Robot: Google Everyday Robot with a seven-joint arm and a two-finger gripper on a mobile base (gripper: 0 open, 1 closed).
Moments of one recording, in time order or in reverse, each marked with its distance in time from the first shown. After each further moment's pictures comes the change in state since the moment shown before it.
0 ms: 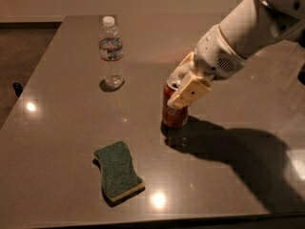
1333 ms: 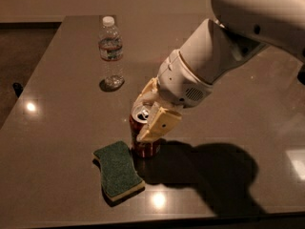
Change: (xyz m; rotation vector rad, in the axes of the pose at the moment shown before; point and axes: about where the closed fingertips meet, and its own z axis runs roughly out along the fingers) arm -0.042 0.081 0.050 -0.147 -0.013 -0.203
